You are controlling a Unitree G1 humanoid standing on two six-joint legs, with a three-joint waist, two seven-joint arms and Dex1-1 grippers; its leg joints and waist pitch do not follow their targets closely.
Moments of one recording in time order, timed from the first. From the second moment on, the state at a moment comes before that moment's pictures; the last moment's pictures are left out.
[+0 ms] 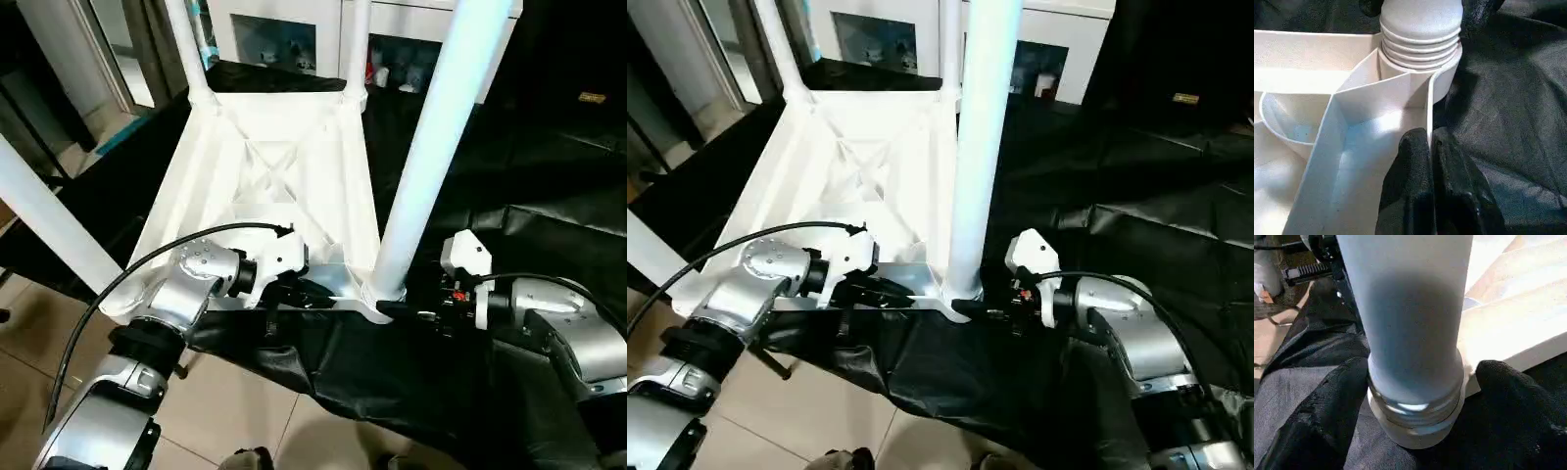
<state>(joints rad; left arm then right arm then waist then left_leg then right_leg) -0.65 0.33 -0.28 0.63 -0.01 -0.04 -1.31 -0.33 -0.53 0.13 0.17 0.26 0.25 1.08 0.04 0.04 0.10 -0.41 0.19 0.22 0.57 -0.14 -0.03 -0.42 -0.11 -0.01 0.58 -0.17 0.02</state>
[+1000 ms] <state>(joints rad) -0.81 0.10 -0.26 0.89 0.11 -0.02 -0.81 -0.36 -0.17 0.00 0.29 0.12 0.23 0.39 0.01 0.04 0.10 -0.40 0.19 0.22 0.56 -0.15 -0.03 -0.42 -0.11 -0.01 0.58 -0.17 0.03</state>
